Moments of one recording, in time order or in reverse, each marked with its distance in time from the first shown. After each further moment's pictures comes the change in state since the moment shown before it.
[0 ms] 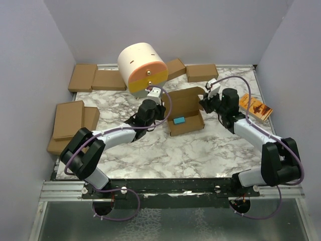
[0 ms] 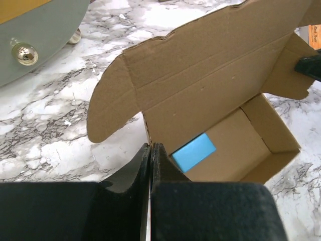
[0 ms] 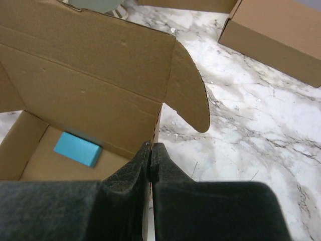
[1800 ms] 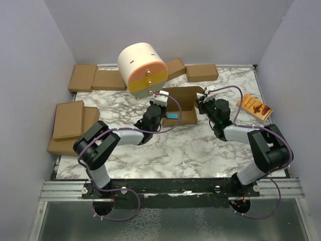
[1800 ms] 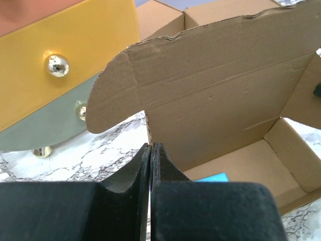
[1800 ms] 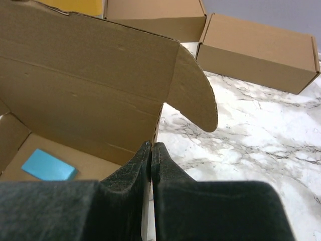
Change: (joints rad) left arm -0.082 0.147 -0.028 0.399 -0.316 0.327; right arm 0.121 0.125 -0.194 0.578 0.293 0.117
